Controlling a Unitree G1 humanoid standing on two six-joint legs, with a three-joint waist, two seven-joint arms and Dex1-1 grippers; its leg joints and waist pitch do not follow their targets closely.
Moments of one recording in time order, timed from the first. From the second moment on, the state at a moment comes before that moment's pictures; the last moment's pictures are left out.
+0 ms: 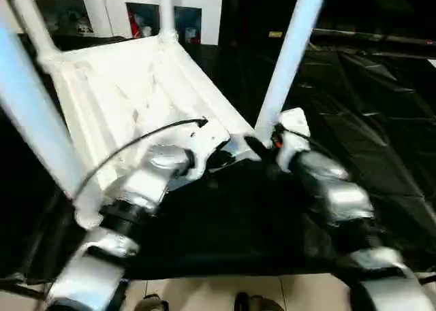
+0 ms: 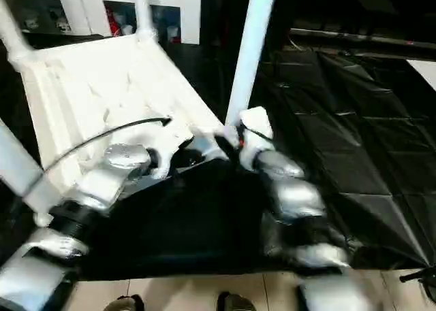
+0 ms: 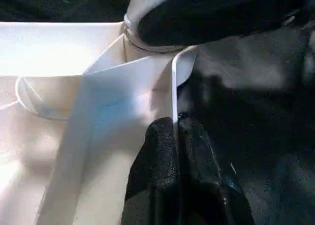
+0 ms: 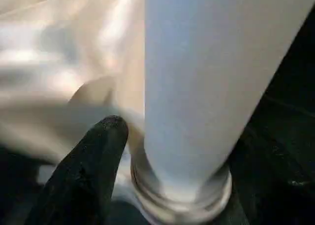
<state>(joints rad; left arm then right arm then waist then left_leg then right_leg) -0.67 0.23 -0.25 0.49 0.07 0.33 -0.87 -0.55 -0.19 0.05 0.48 0.12 0.23 0.59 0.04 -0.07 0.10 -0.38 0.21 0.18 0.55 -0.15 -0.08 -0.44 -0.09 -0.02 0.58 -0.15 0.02</state>
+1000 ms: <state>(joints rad) -0.54 0.46 -0.28 0.32 -0.07 0.26 -1.39 -0.46 -0.49 0.23 0.23 0.25 0.30 1.28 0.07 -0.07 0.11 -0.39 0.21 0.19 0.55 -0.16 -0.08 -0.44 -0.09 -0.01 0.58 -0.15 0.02</state>
